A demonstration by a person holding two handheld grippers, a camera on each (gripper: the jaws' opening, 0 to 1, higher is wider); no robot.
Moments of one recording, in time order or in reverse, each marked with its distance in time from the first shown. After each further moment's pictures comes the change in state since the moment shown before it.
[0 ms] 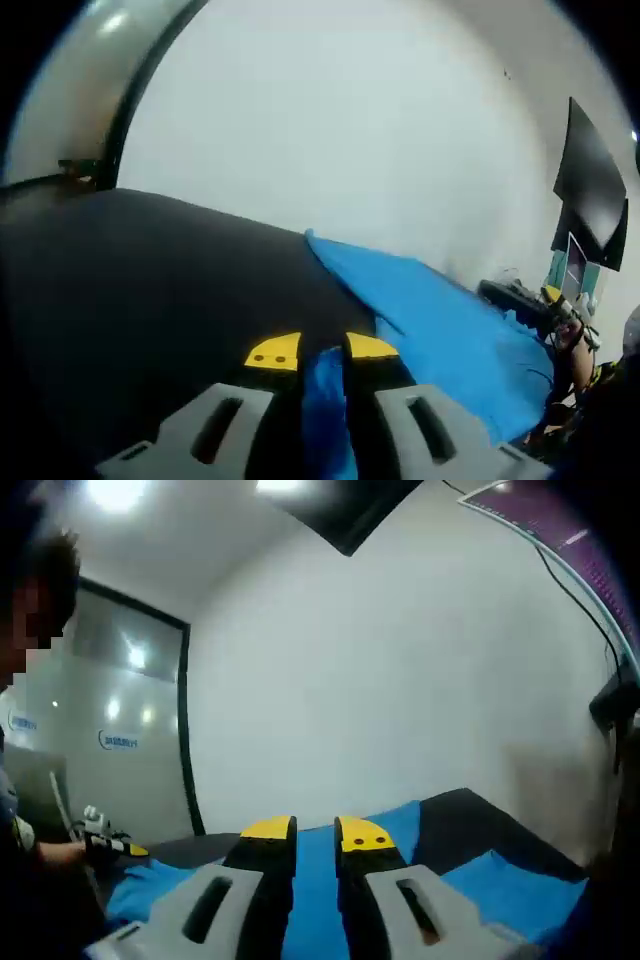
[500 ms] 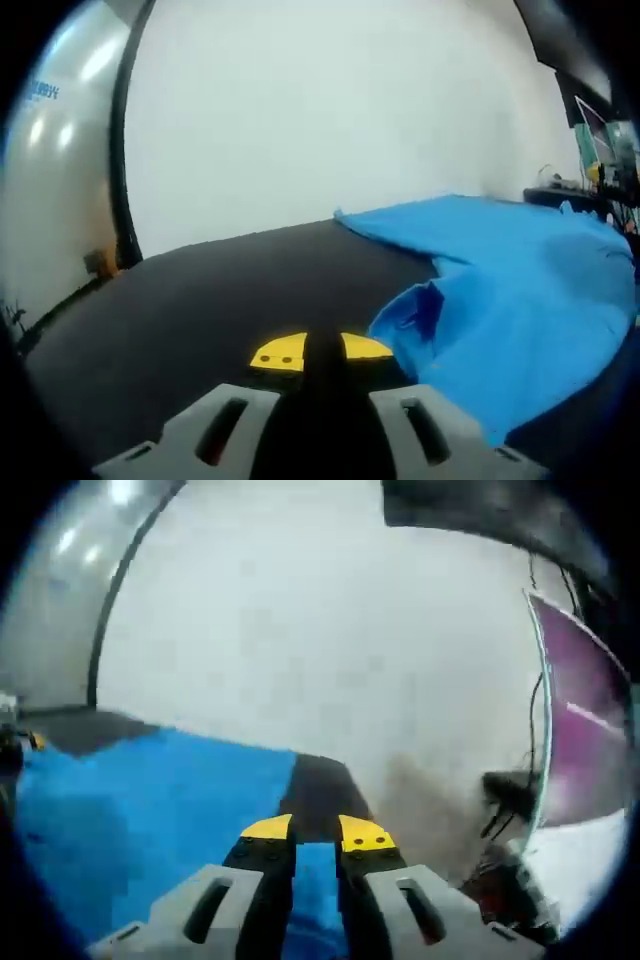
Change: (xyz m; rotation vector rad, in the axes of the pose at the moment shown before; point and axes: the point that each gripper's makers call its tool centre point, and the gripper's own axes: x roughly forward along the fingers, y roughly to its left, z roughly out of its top) left arm 0.005 0.056 -0.003 0.393 -0.128 0.257; right arm -0.028 -0.044 0.017 -0.239 0.250 -0.336
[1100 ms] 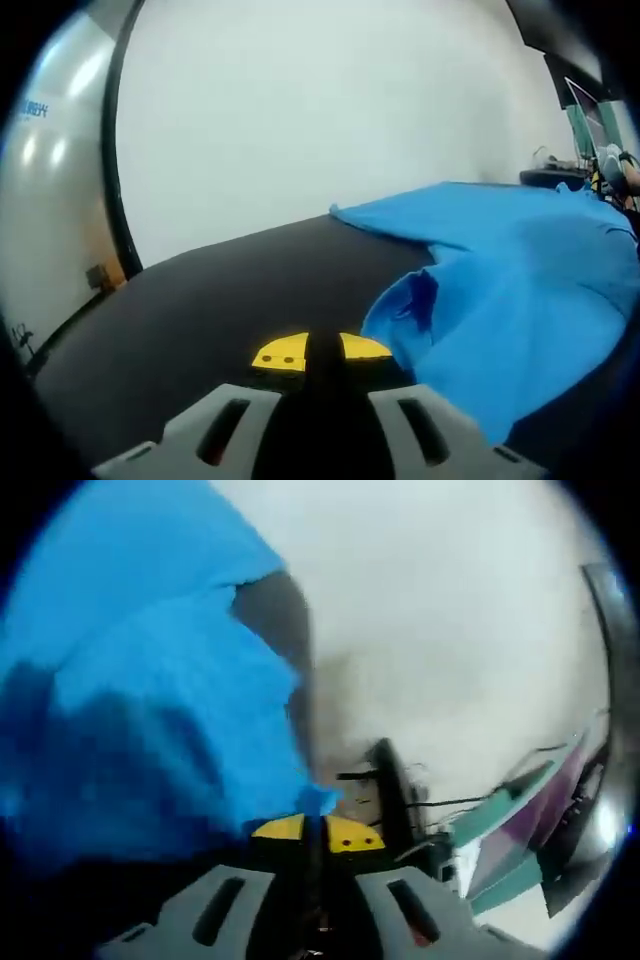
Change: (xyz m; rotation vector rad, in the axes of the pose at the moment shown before) left arm 0.003 -0.007 -0.013 0.160 0.067 0.013; right arm -0.020 -0.089 -0.108 -0.967 0.769 -0.392
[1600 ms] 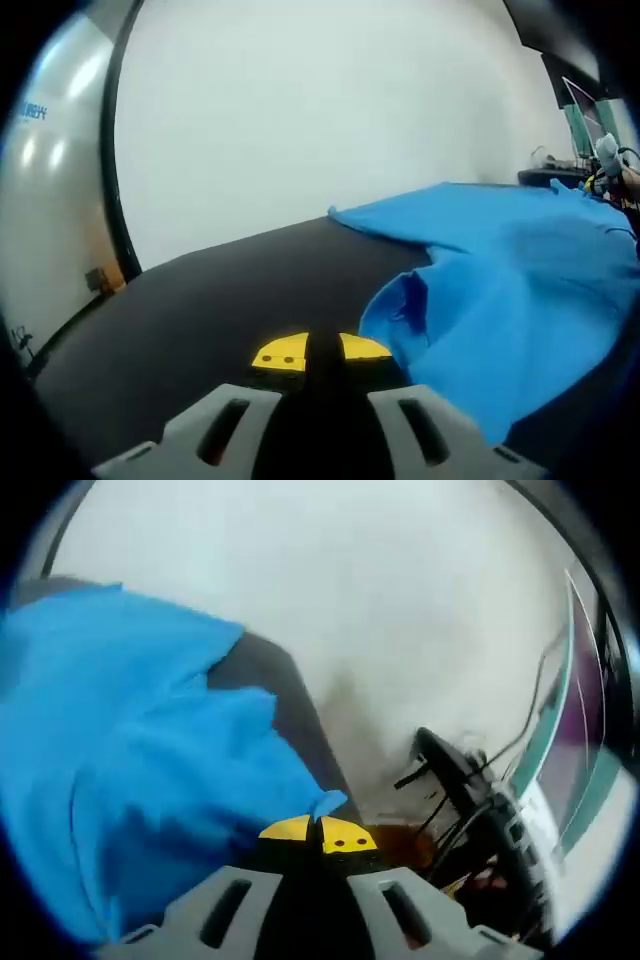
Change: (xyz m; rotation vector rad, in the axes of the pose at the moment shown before) left arm 0.000 -0.001 0.001 0.009 -0.007 -0.005; right arm -0.005 0.007 0.020 0.353 -0.163 0.048
